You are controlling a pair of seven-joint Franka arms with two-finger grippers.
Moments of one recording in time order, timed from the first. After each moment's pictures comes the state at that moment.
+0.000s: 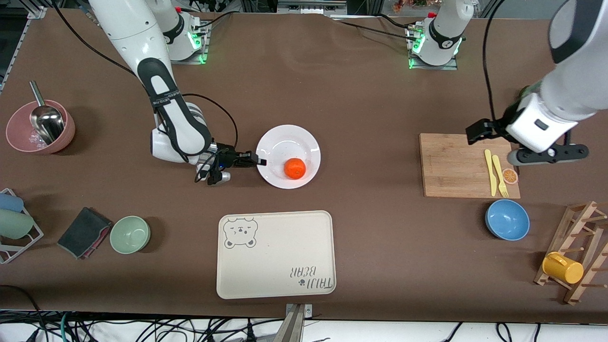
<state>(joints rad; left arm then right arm) -0.03 0.19 -0.11 -1.45 0.00 1.55 -0.20 0.36 0.61 0.03 -2.00 1.46 2.29 -0.81</state>
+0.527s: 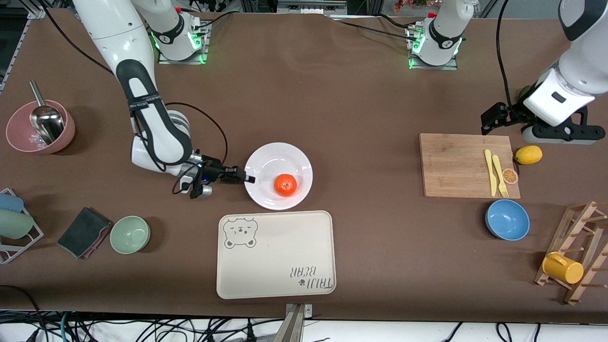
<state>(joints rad) -0.03 -0.03 -0.07 -1.75 -0.01 1.72 -0.08 0.28 0.61 0.02 -1.88 1.46 2.29 -0.81</state>
